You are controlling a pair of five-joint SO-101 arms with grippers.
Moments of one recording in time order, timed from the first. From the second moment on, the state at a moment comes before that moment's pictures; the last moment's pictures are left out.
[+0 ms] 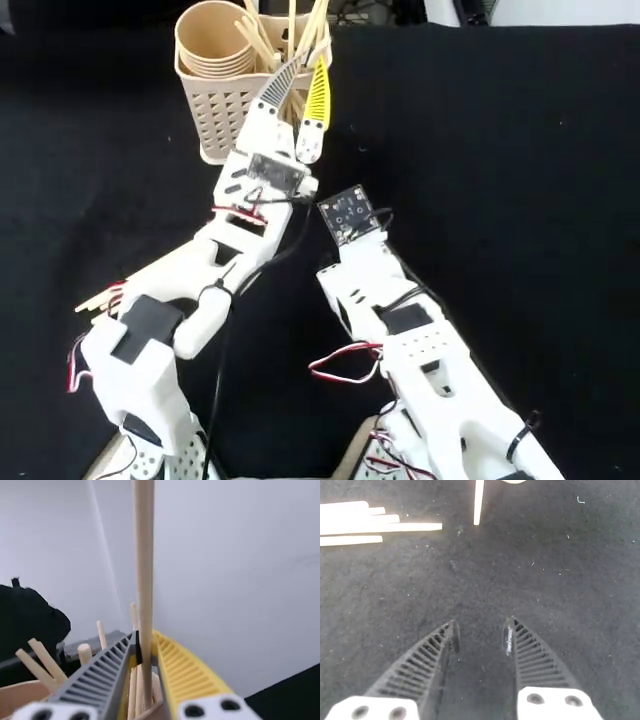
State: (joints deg) left arm 19.2 13.2 32.2 -62.5 -14.4; right arm -18.2 -40.8 79.0 18.1 9.3
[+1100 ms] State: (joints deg) left arm 19.2 3.8 25.5 -44.1 -9.9; right arm -18.2 -40.8 79.0 18.1 9.3
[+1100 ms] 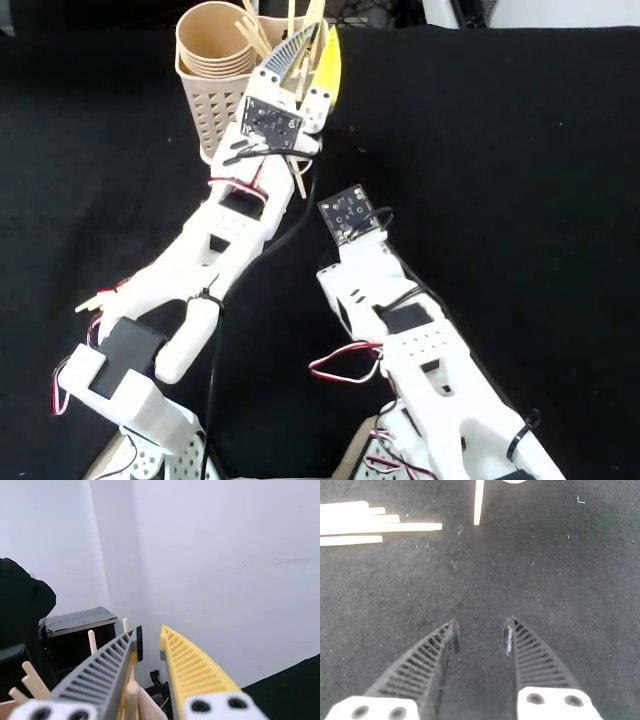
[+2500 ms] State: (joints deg) left arm 18.4 -37.8 28.2 -11.6 -16.7; right arm -20.6 -40.8 79.9 18.1 10.8
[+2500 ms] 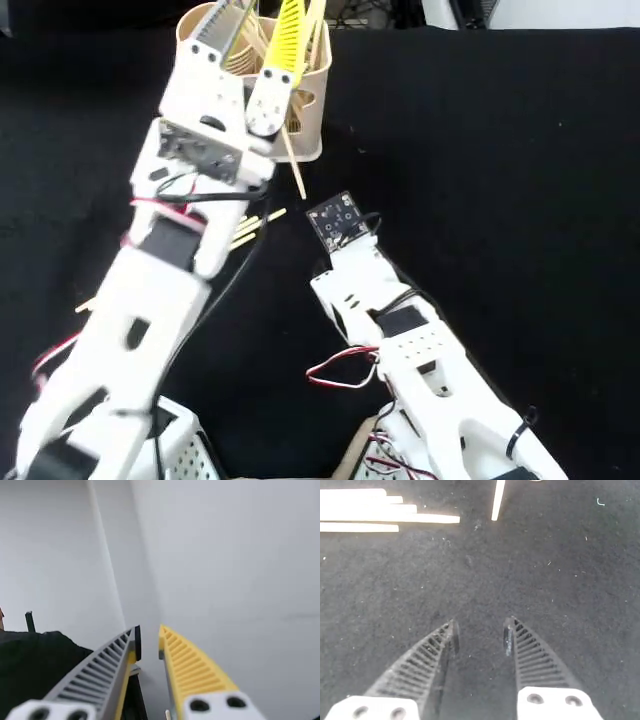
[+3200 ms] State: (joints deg) left arm -16.9 -68.3 59.3 44.2 -16.7; right arm -30.8 -38.3 54.0 47.7 20.3
